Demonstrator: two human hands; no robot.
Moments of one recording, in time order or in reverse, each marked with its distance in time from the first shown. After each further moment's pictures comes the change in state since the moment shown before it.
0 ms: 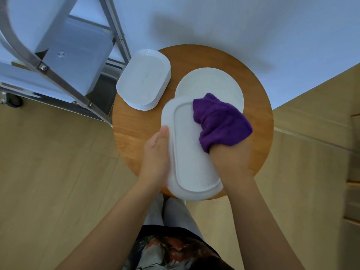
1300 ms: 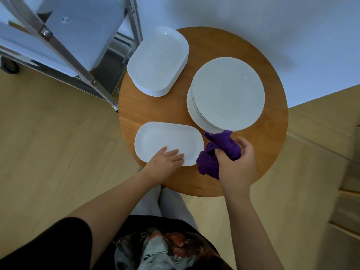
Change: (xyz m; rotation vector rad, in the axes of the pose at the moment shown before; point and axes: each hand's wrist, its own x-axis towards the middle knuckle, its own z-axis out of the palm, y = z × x) left_hand 0.076 -0.134 -0.051 1.600 -0.706 0.631; right_hand -0.017 0.024 0.038 0.555 0.143 0.195
